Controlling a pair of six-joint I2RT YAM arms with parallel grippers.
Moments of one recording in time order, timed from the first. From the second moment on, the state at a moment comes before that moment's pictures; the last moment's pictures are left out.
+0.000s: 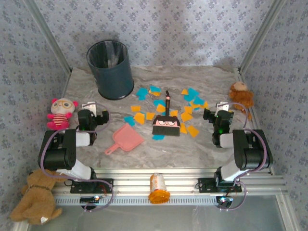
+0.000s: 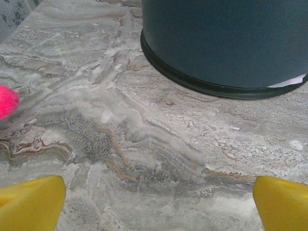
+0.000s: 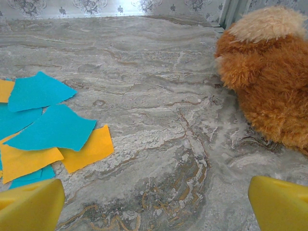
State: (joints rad) left arm 0.03 1.53 0.39 0.70 -0.02 -0.03; right arm 0.00 1.53 0.35 0.82 0.21 0.02
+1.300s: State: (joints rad) left arm -0.66 1.75 1.39 -0.67 -0.15 -0.51; right arm 0.11 1.01 0.65 -0.35 0.21 0.35
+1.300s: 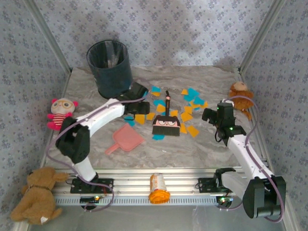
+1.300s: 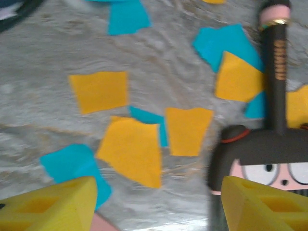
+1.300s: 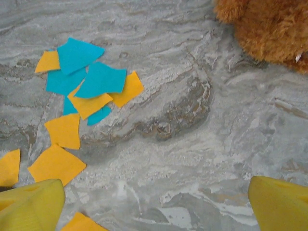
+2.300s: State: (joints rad) left arm -0.79 2.45 2.20 -0.94 -0.16 -0.54; right arm 0.11 0.99 0.62 -0.40 0.20 0.40
